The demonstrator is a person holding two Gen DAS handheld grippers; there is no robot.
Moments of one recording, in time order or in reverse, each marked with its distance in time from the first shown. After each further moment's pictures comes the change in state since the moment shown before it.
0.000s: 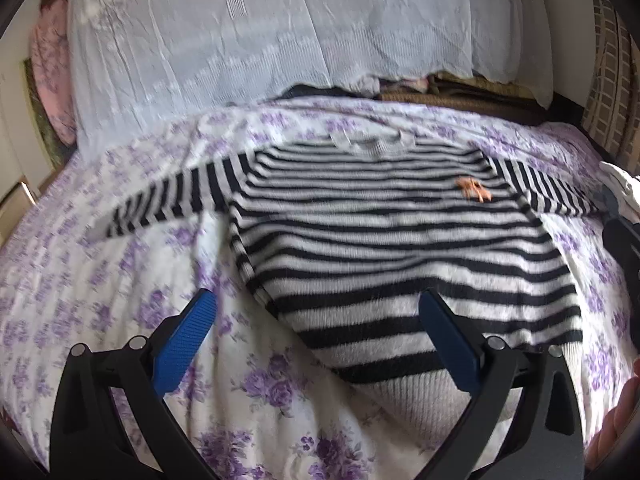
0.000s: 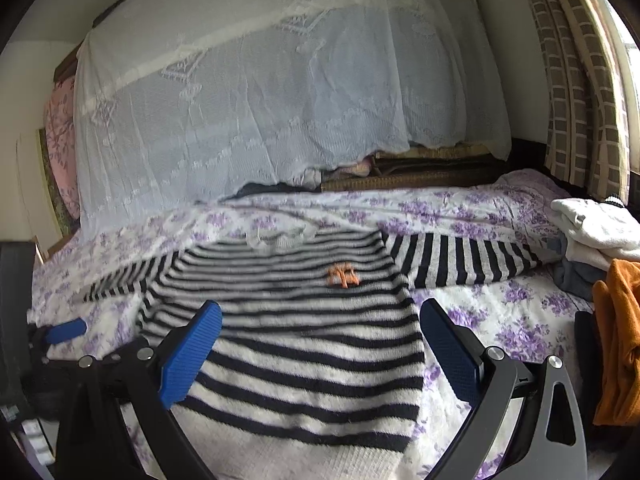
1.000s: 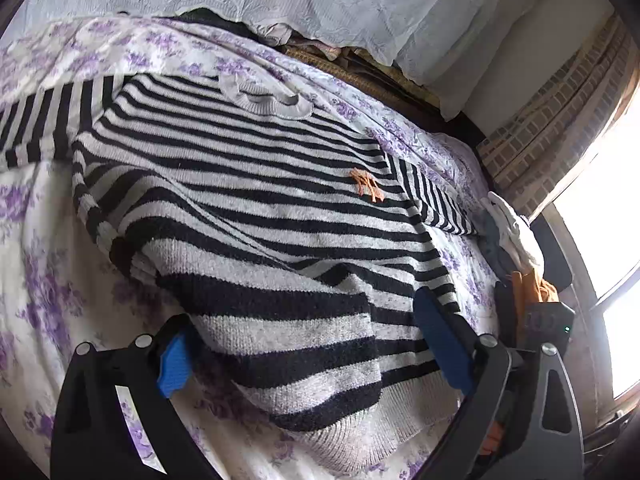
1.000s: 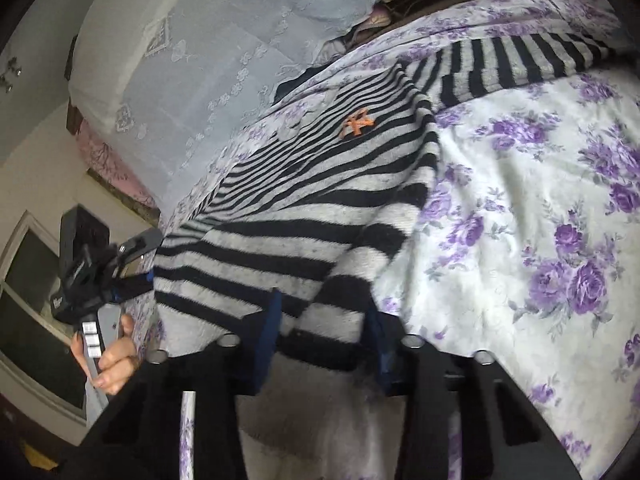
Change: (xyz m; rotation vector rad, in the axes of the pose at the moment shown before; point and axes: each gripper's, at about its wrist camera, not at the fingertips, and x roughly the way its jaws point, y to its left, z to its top) left arm 0.073 0.018 0.038 -0.174 0.206 -0.627; right arm 0.080 -0.093 -0.063 0.451 0.467 0.470
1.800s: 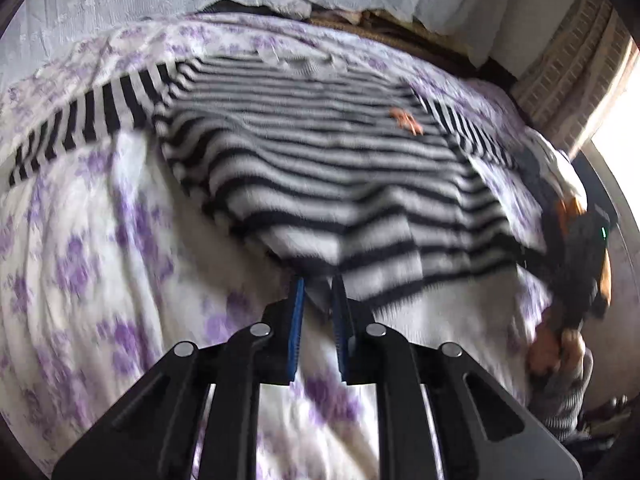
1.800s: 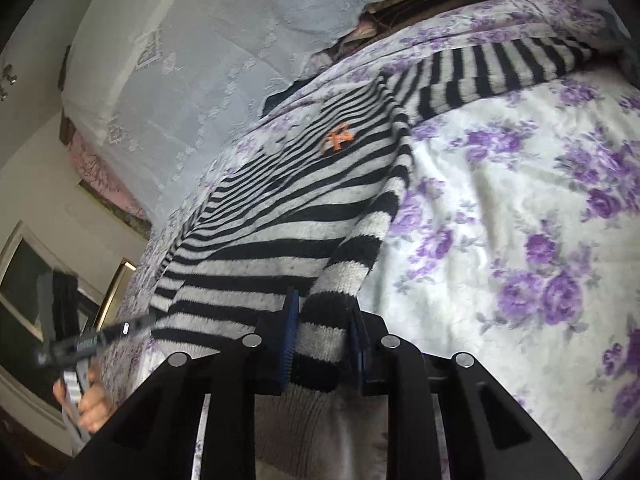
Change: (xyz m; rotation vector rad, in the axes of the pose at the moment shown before) left arm -0.043 0.004 -0.057 0.129 0.138 0.212; right arm -0.015 -0.004 -0.005 -0.013 -0.042 -0.059
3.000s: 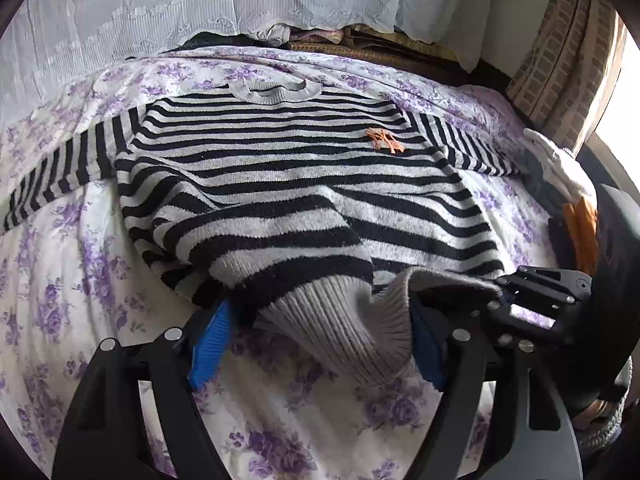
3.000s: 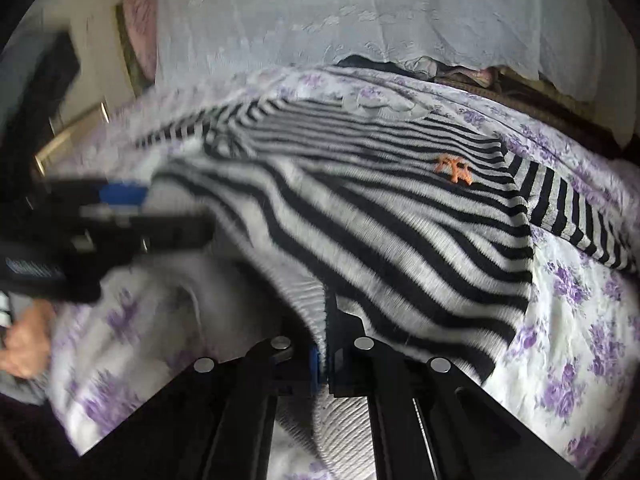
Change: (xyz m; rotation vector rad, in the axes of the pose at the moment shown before) left arm 0.017 -0.055 0.022 0.058 -0.116 0.074; right arm 0.046 0.129 -0.006 -0.579 0.110 -0.193
